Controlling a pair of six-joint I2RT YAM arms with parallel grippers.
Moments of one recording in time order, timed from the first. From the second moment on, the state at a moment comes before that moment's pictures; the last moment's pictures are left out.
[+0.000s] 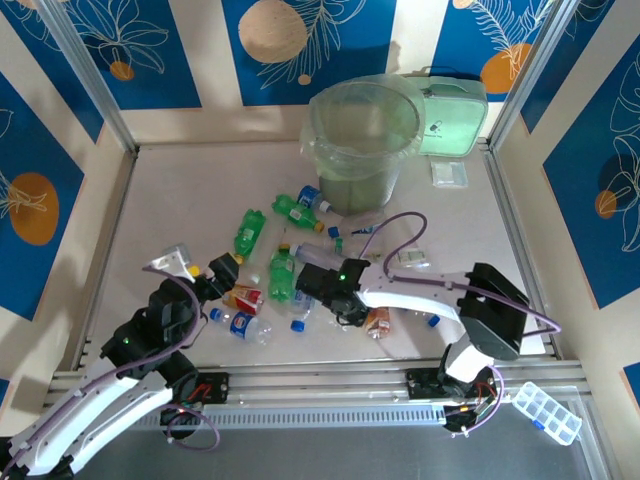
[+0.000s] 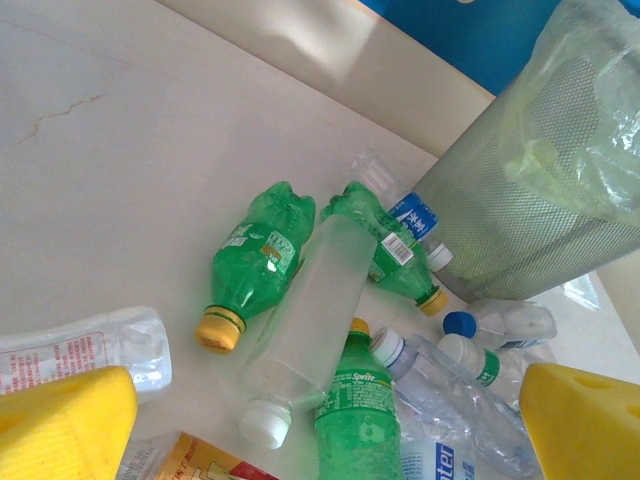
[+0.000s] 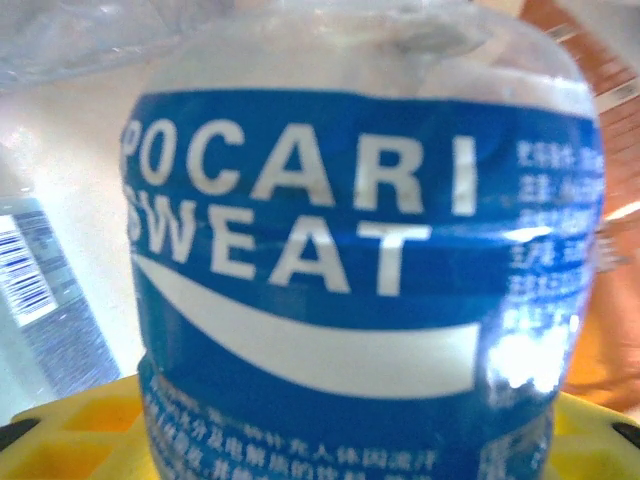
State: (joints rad) left arm -0.72 0.40 0.51 -0.51 -0.50 -0.81; right arm 1.12 1.58 1.07 -1.00 0.30 1.66
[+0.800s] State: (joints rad) left arm -0.72 0.45 0.46 -0.36 -0.41 -0.70; right arm 1.28 0.91 0.84 -0.88 0.61 1.19
